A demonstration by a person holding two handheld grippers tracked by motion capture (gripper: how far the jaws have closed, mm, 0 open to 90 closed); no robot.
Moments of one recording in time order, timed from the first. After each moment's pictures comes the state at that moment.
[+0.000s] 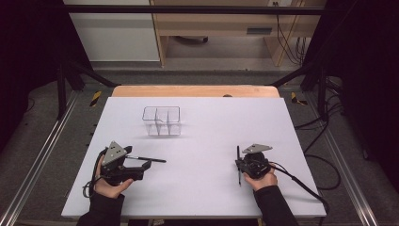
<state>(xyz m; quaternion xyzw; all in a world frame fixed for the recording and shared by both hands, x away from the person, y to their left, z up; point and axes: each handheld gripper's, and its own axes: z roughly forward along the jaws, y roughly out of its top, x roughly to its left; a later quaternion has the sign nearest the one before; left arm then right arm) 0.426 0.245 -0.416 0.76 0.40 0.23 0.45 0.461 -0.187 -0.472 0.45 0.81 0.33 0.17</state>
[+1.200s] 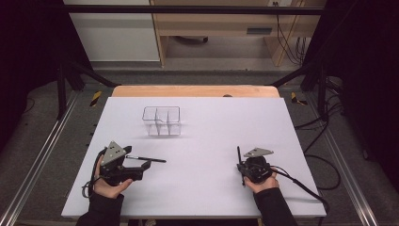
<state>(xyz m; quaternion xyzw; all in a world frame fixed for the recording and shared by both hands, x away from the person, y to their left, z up) 0.424 0.246 -0.414 0.77 0.40 0.22 0.45 0.449 -0.189 -0.474 0.47 0.81 0.31 0.17</state>
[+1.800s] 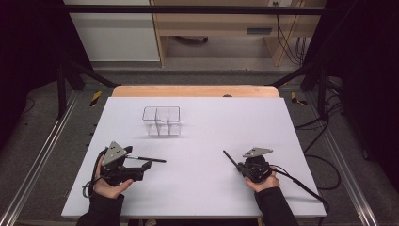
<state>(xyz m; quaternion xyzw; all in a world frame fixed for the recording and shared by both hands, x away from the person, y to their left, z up) 0.424 0.245 -0.414 0.77 0.40 0.22 0.45 0.452 -0.191 -0.474 0.43 0.83 0.32 0.15</state>
